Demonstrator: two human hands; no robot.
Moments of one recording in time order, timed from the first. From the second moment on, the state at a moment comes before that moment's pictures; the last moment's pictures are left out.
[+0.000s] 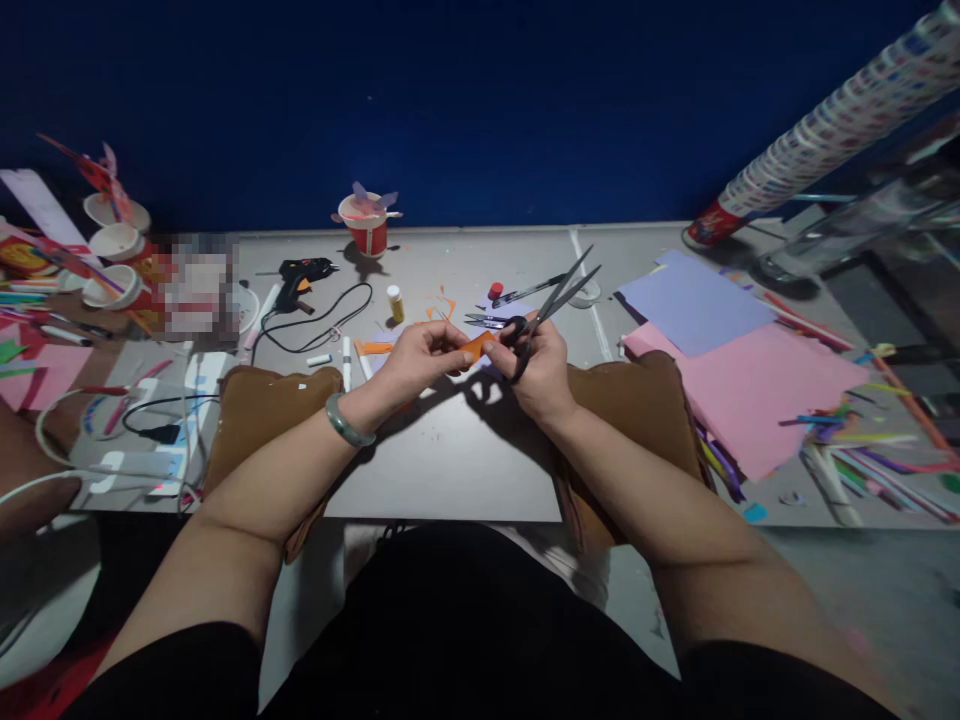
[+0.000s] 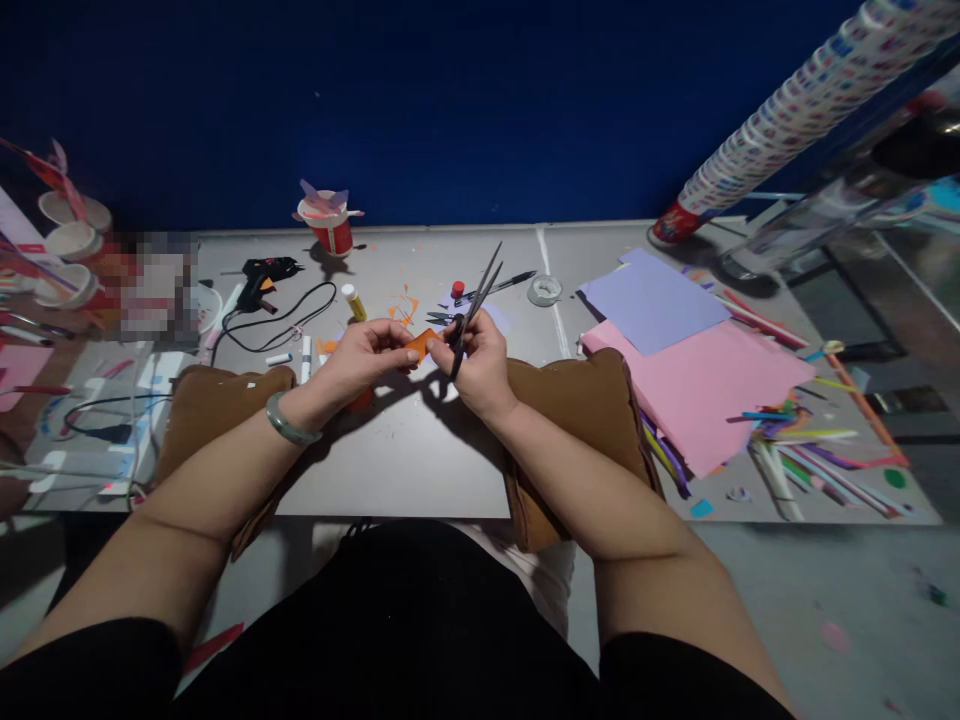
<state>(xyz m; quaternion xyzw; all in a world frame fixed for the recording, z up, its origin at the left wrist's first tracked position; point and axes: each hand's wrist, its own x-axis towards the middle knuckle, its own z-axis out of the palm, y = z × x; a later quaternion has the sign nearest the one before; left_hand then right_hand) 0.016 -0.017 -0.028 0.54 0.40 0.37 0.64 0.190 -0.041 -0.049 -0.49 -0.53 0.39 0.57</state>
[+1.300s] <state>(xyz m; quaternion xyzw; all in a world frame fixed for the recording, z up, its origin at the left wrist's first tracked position) 0.012 -0.015 -0.017 0.53 0.40 0.39 0.64 0.190 -0.042 -0.044 -0.49 -0.53 0.39 0.58</state>
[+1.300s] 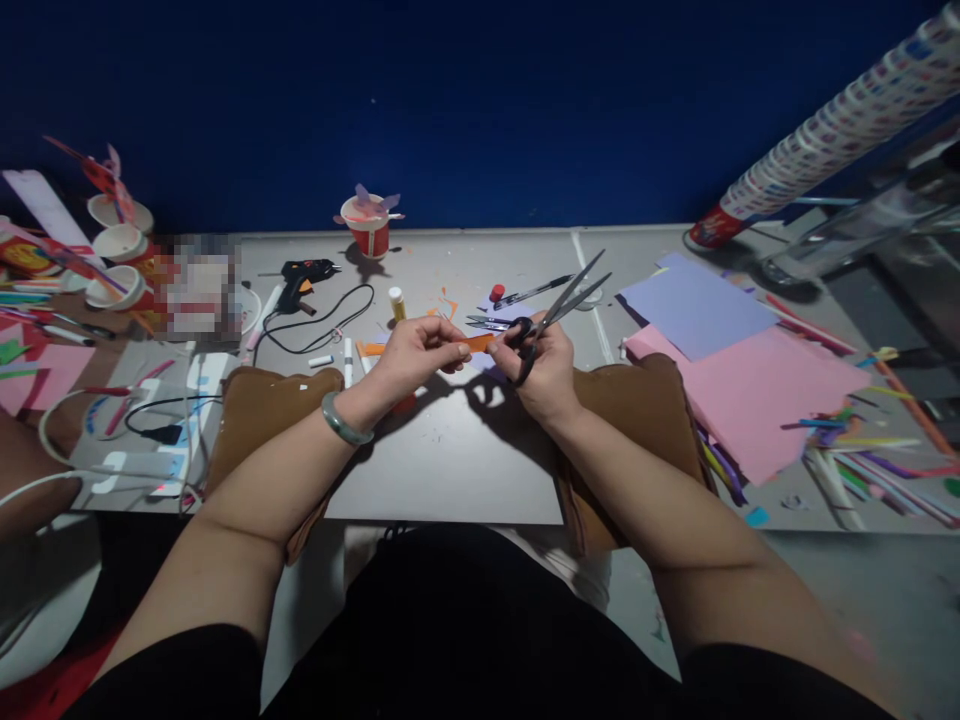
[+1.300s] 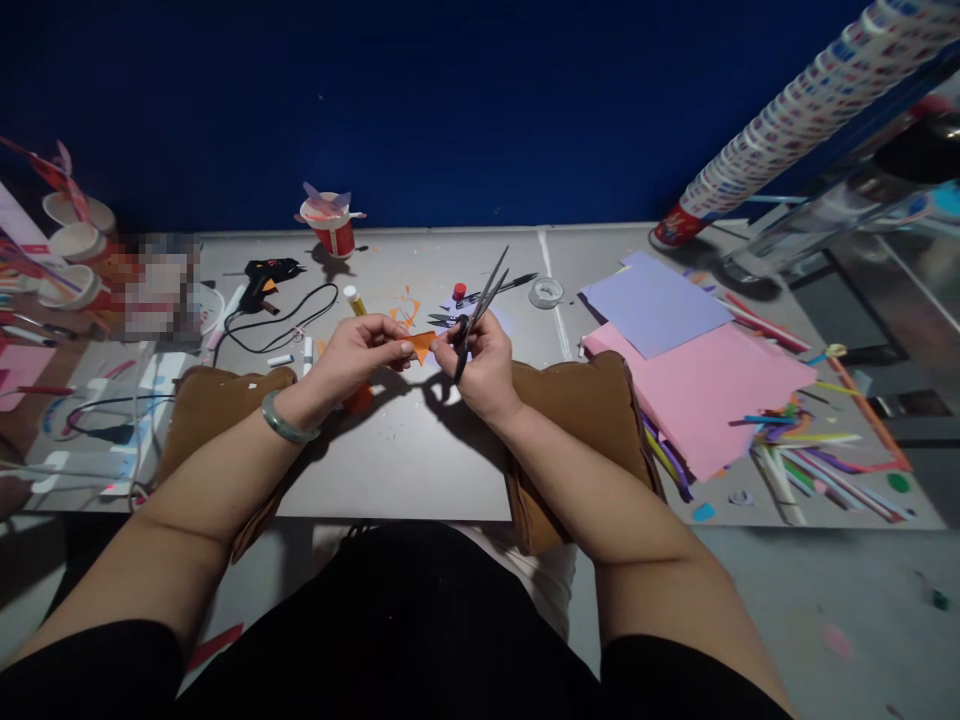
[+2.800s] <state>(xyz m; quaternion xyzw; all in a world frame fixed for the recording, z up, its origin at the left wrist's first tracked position) -0.001 -0.006 -0.017 0.49 0.40 0.40 0.67 0.211 -0.045 -0.021 -0.53 -0.80 0.23 0.16</state>
